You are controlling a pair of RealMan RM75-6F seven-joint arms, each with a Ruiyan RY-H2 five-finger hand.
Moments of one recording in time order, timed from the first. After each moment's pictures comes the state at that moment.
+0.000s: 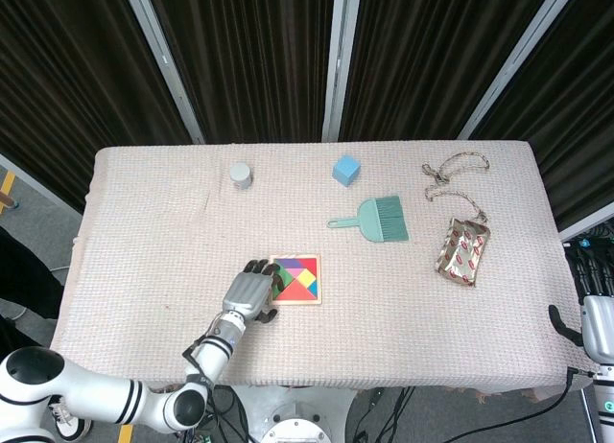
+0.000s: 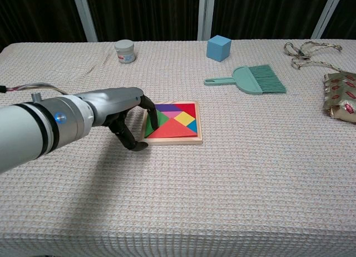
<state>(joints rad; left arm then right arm) -0.87 -1.74 -0.18 -1.79 0.54 1.18 0.74 0.06 -1.16 0.11 -1.42 -1.43 1.48 0.09</state>
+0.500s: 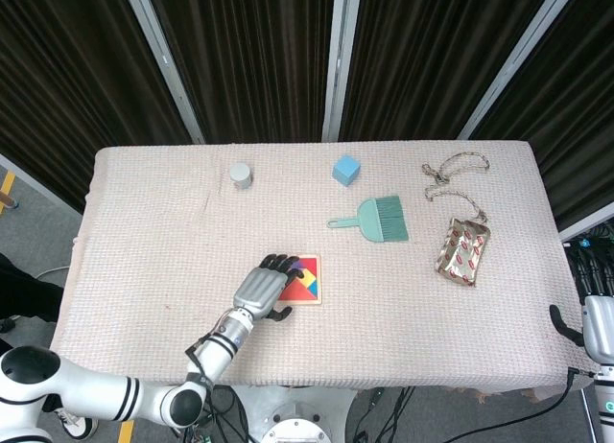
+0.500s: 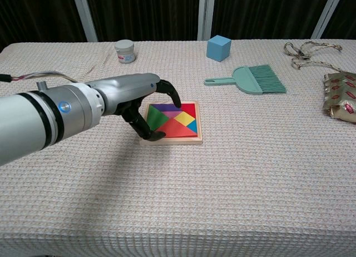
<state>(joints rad) -0.88 -1.72 -0.18 -1.77 0.71 1.08 0.64 0.06 -1.16 0.11 -1.42 -1.43 1.48 0.09</state>
